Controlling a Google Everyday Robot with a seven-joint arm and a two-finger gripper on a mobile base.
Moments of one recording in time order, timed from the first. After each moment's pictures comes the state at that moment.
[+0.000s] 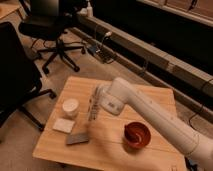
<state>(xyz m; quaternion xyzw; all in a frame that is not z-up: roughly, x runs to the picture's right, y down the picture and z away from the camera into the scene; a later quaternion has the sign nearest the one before) -0.007 -0.002 0.726 -0.07 -0.12 0.79 0.60</state>
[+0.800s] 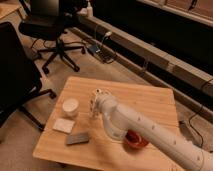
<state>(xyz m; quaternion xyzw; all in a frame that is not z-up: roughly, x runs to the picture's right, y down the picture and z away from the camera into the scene) -0.021 0.035 0.740 0.03 -0.26 0.70 0.66</state>
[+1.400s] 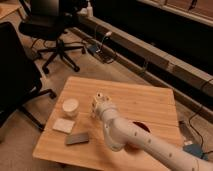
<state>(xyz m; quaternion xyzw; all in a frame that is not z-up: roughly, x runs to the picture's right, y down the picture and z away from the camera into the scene) -0.009 0.049 0.751 0.09 -0.28 0.69 0.66</state>
